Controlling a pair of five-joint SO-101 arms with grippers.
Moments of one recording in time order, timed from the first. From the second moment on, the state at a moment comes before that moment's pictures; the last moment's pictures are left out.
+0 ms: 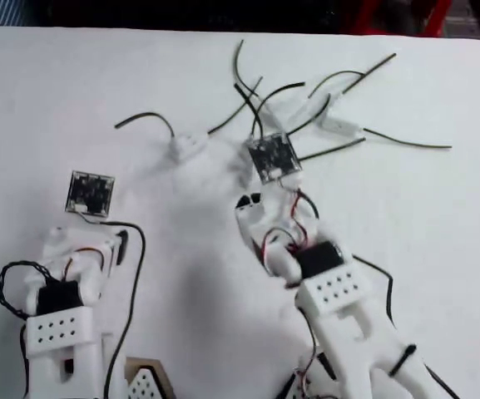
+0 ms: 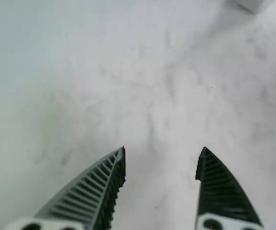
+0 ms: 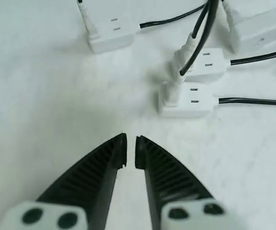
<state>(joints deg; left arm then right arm) -18.9 -66.1 83.3 41.8 -22.0 -25.4 -46.1 62.8 32.6 1.1</state>
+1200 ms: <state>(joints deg) -10.7 -104.0 95.0 53.8 -23.3 -15.6 -90.3 88.2 52.5 1.1</state>
